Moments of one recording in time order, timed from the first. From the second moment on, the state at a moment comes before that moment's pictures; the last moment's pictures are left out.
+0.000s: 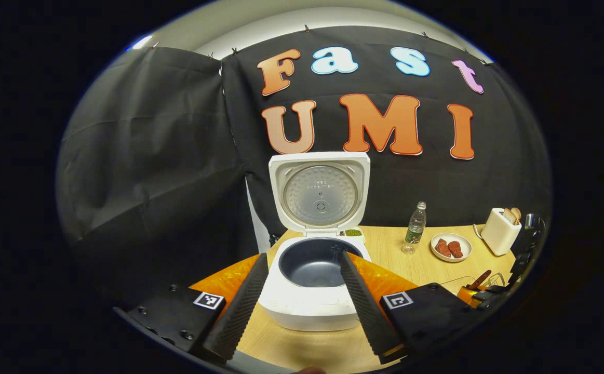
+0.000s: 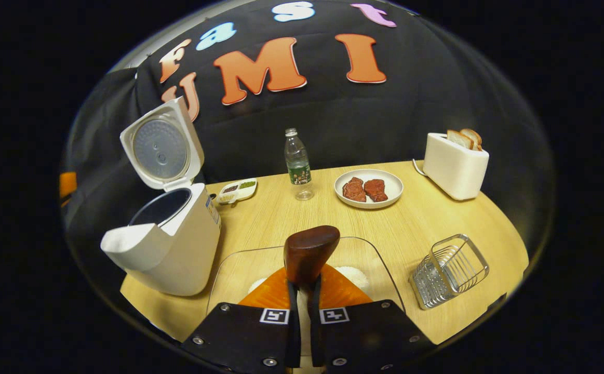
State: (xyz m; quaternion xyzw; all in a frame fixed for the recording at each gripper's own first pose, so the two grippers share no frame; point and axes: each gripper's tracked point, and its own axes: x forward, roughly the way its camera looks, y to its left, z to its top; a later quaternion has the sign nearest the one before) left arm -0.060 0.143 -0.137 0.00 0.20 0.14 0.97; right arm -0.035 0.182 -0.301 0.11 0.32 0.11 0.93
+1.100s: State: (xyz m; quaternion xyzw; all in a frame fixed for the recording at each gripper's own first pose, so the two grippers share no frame) left arm -0.055 0.153 -0.142 -0.02 0.21 0.14 0.97; right arm -0.026 0.143 -0.315 0.54 0.40 0.08 0.73
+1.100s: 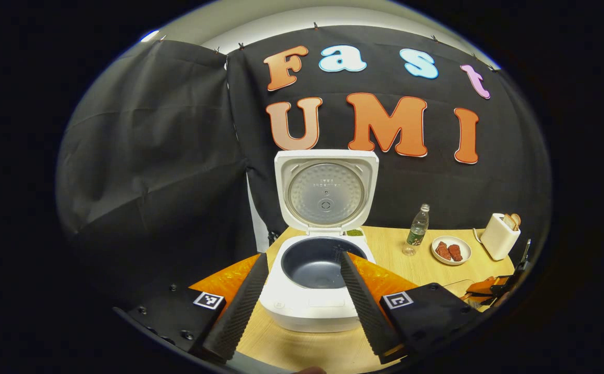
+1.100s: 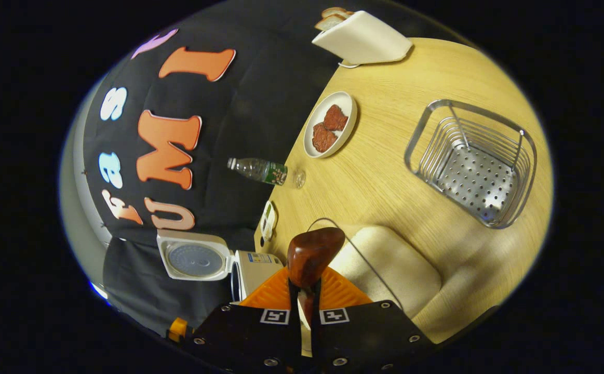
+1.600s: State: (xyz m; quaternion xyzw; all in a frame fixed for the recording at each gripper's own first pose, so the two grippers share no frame) left arm -0.051 0.146 -0.112 -0.02 0.15 0.14 0.98; right arm 0.003 0.118 -0.264 0.65 0.35 0.07 0.67
